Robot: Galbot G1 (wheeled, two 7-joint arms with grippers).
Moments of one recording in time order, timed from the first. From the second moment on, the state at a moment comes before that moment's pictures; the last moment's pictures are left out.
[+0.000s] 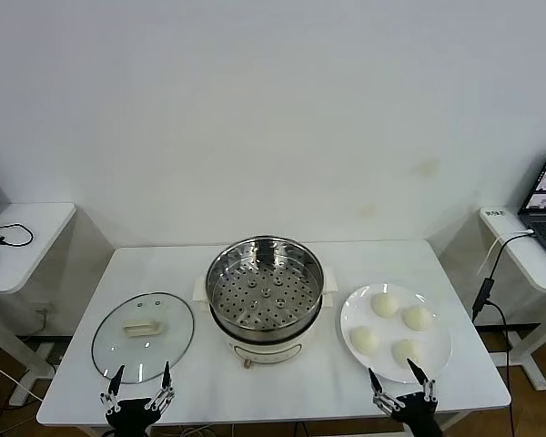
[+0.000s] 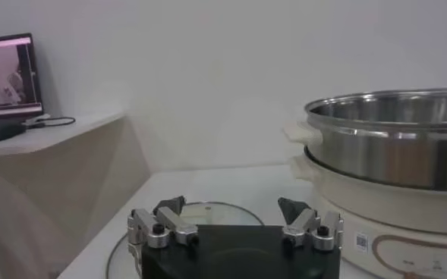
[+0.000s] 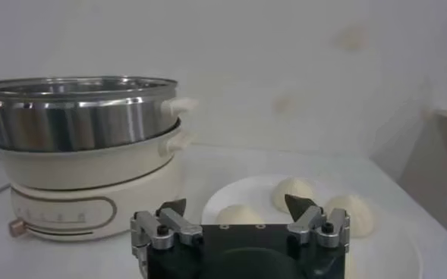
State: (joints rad) left arm 1.89 -1.36 -0.53 -2.17 -0.09 -0.01 -0.27; right arm -1.82 1.27 0.65 2.07 0.18 0.05 -0.08
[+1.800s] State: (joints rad) left arm 1.73 -1.34 -0.53 -2.14 0.10 0.01 -0.29; right arm -0.38 0.62 -0.33 1.38 -0.20 -0.15 -0.93
